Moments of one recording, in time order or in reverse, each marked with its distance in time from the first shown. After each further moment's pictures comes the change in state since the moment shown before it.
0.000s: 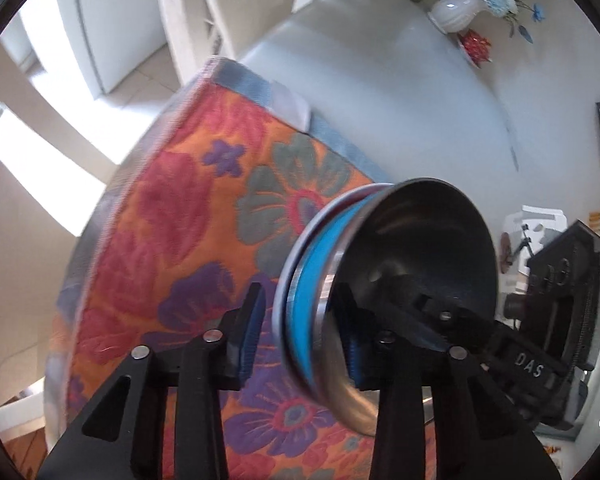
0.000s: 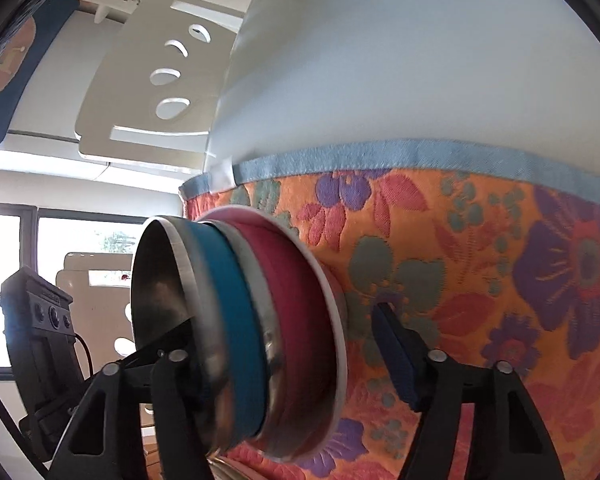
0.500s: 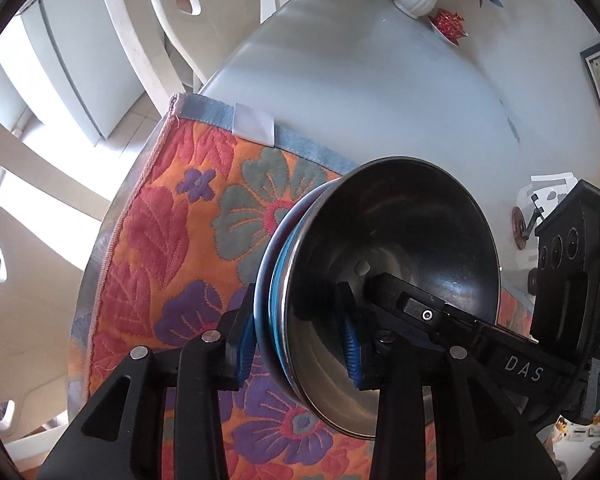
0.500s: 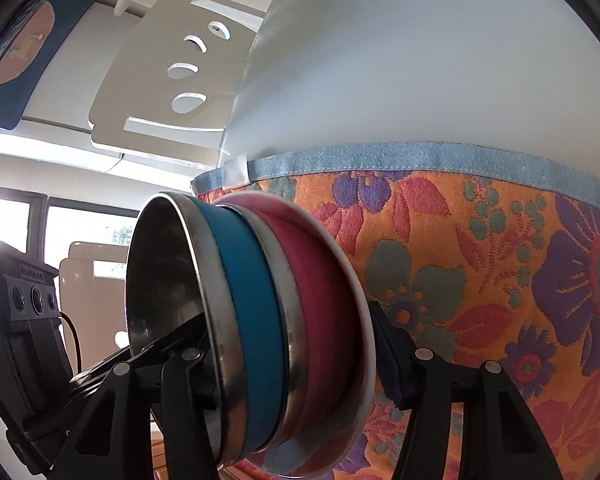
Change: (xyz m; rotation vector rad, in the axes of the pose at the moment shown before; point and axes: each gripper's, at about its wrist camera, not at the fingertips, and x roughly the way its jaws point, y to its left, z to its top) left arm -0.006 -0.032 -0.006 0.153 -0.057 0.100; right arm 0.000 0.005 -0.004 -0.068 -0.029 0.009
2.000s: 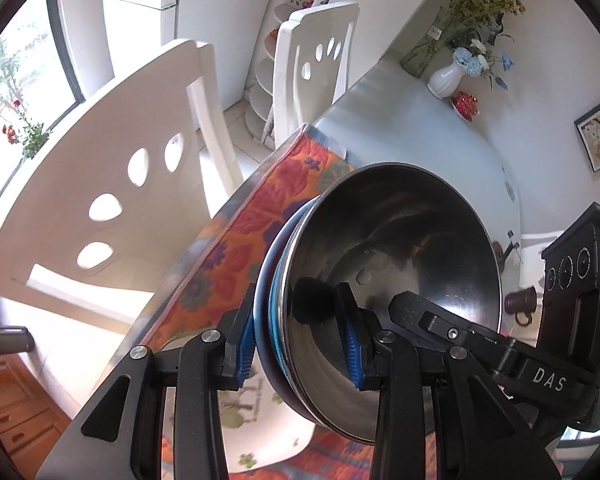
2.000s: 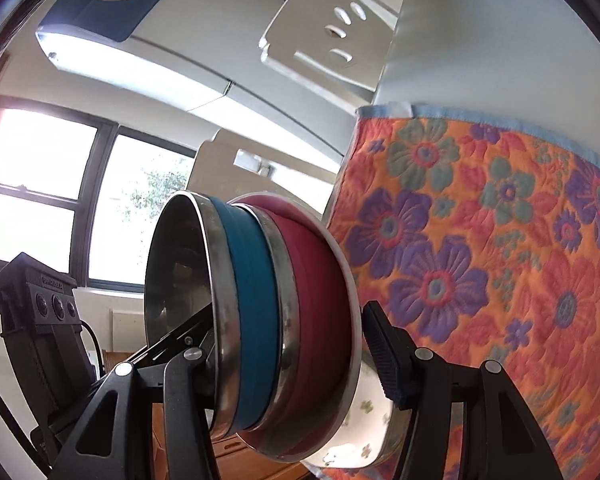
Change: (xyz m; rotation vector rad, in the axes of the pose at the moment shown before) left arm -0.181 0.043 -0.147 -0.206 -0.206 0.083; right arm -0.093 0.128 -0.137 -0.193 0.071 0.133
